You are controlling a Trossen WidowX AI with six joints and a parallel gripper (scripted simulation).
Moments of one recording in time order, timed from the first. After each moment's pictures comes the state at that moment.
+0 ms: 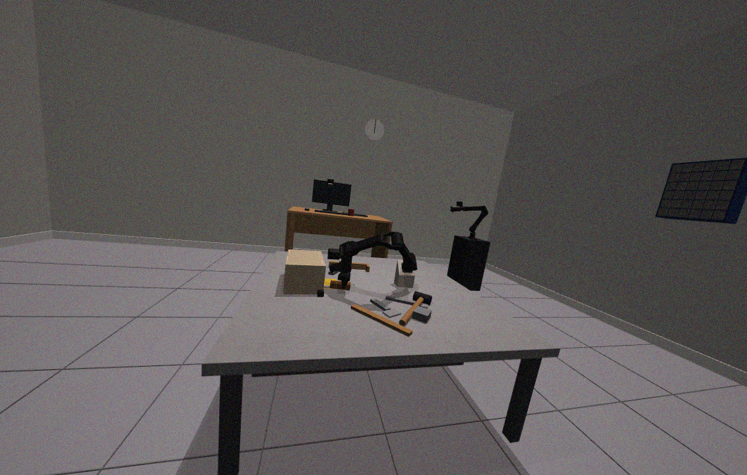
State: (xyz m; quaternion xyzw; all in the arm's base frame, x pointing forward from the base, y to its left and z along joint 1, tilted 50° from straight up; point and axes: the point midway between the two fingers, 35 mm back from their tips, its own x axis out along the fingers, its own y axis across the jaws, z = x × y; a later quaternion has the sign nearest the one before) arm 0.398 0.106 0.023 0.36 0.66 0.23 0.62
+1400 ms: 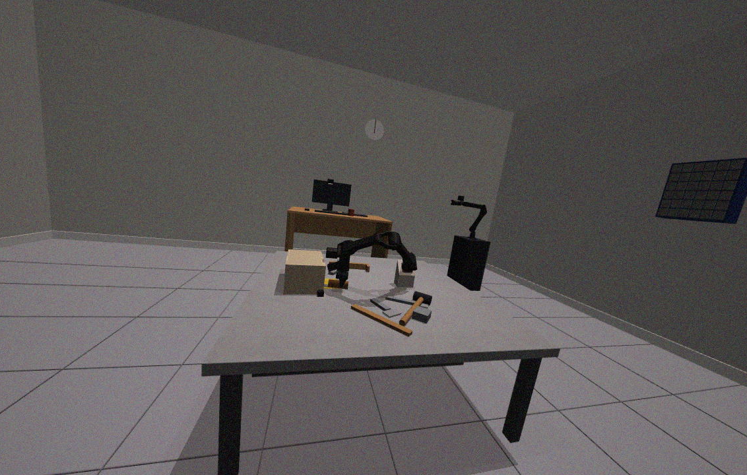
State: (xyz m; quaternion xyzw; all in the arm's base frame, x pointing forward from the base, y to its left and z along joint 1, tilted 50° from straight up) arm 0.408 0.096 0.011 0.36 0.66 0.24 0.62
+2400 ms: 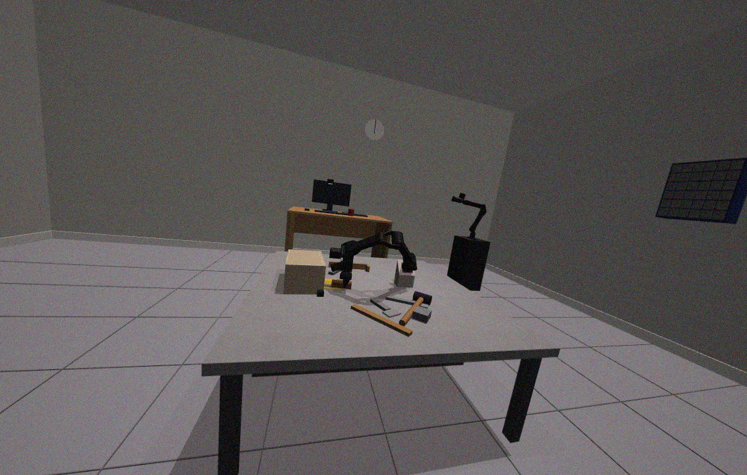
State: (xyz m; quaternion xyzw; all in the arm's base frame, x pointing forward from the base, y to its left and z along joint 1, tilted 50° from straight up) arm 0.389 0.096 0.011 0.35 0.66 0.24 0.62
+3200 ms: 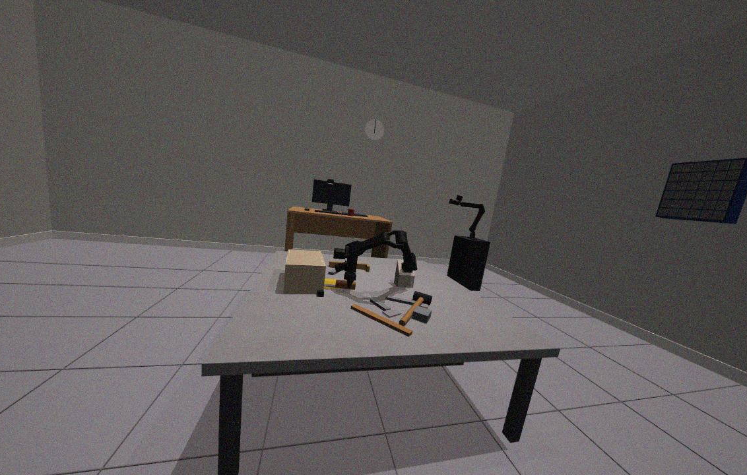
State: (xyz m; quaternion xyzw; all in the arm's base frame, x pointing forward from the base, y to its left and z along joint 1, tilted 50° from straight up) arm 0.367 0.099 0.014 0.35 0.66 0.24 0.62
